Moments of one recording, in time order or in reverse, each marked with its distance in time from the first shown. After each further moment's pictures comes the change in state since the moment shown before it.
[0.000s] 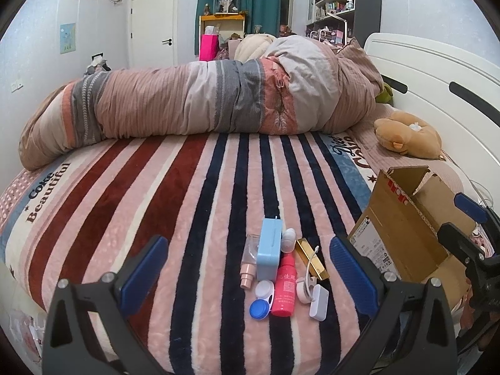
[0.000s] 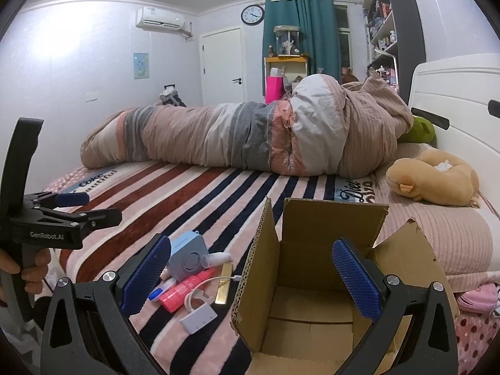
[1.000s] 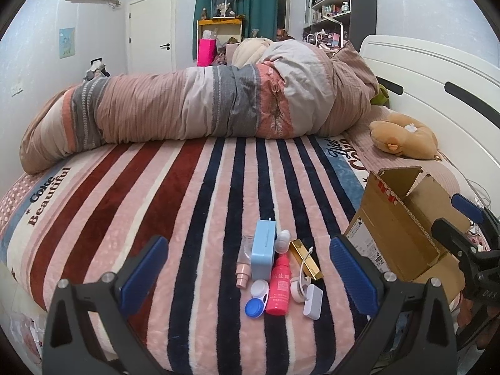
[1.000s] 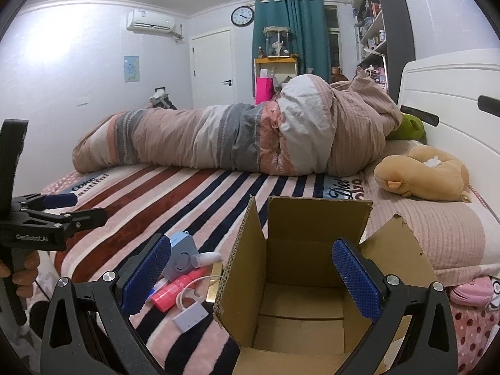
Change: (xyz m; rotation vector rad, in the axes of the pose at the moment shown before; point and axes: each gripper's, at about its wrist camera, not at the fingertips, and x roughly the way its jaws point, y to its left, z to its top) left arm -0.014 -0.006 0.000 0.008 -0.017 -0.008; right arm -0.007 -0.009 -0.002 0.024 -0.004 -0.047
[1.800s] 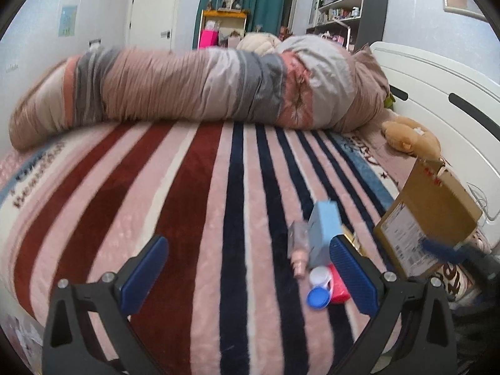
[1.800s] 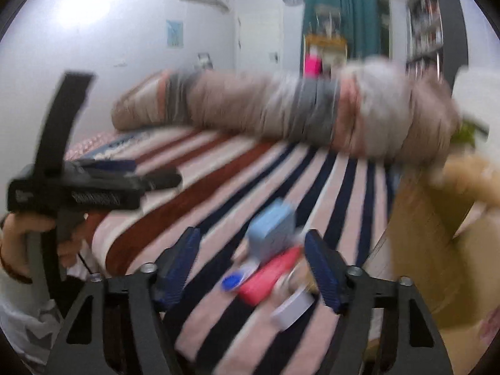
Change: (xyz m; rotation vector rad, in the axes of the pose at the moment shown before) left arm 0.044 0.112 -0.038 -0.064 0.031 -0.089; right arm 0.058 0.137 -0.038 -0.106 0.165 0.144
